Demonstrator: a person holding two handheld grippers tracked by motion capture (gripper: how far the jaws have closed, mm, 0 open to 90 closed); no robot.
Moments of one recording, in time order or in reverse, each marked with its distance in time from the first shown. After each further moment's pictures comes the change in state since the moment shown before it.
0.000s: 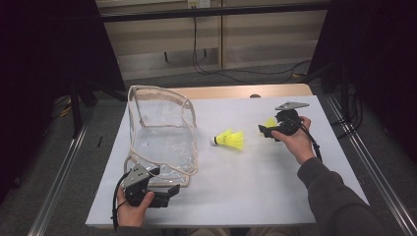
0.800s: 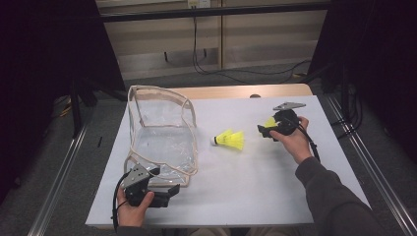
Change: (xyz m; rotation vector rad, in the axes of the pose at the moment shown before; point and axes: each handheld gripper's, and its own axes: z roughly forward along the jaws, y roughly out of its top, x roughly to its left) left arm 0.000 0.000 0.000 -0.001 0.001 0.000; right arm 0.000 -0.001 0.010 0.016 -0.023 0.002
